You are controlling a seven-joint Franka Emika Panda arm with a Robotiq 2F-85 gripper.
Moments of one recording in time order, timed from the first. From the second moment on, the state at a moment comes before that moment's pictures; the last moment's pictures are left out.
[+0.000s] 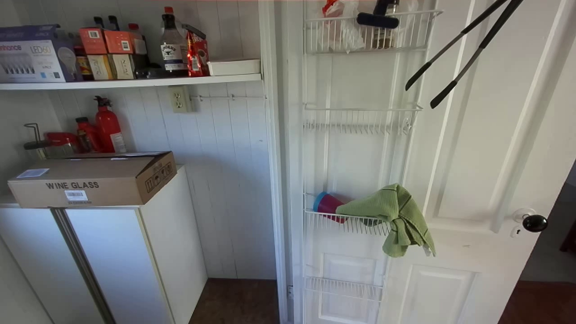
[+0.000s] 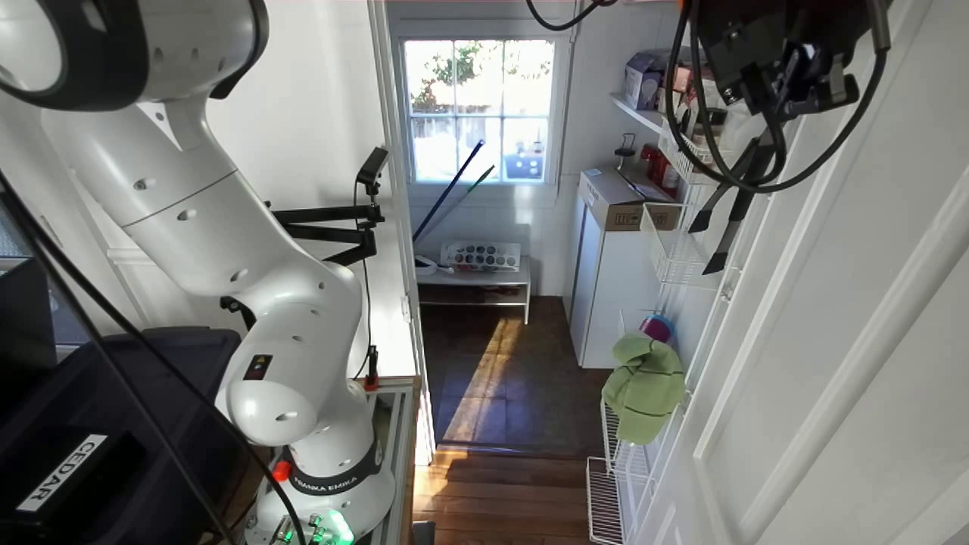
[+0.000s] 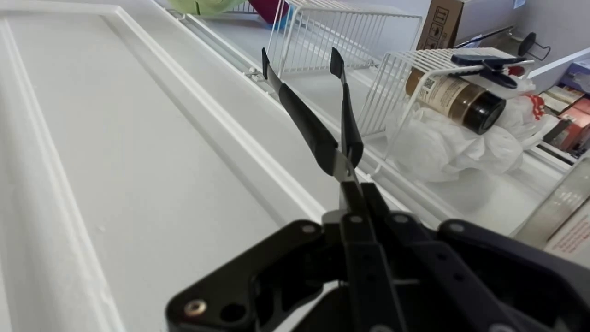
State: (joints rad) arm -0.02 -0.38 -0.14 -1.91 0.62 1.90 -0.12
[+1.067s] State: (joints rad) arm -0.02 -0.37 -0.20 -1.78 0.62 1.76 -0.12
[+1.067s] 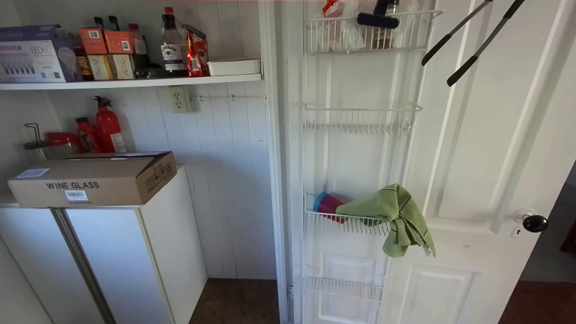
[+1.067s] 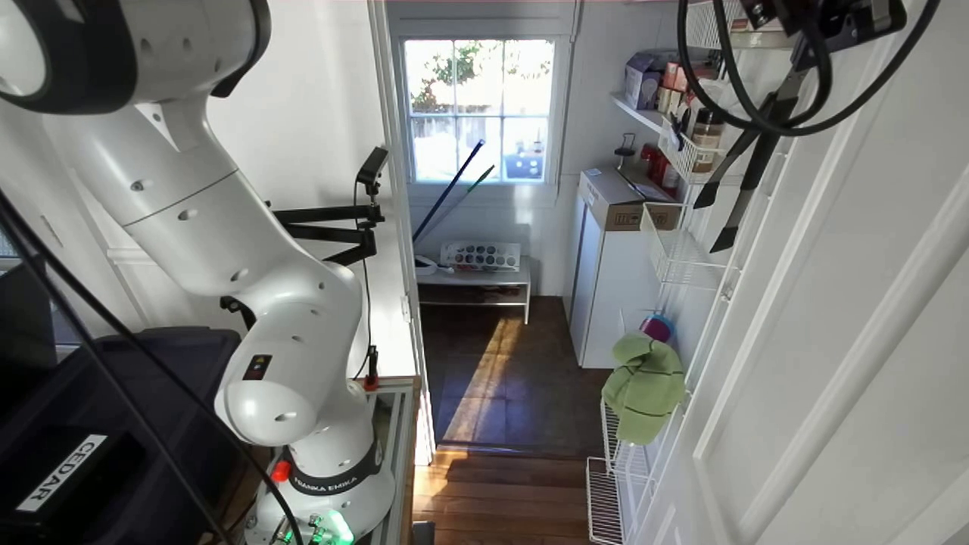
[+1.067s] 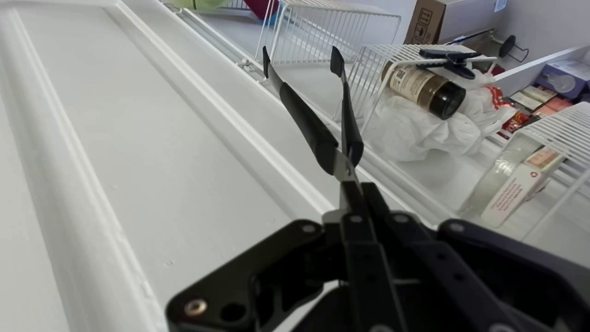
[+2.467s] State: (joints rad) arm -0.03 -0.30 -0.25 -1.51 0.62 1.64 -0.11
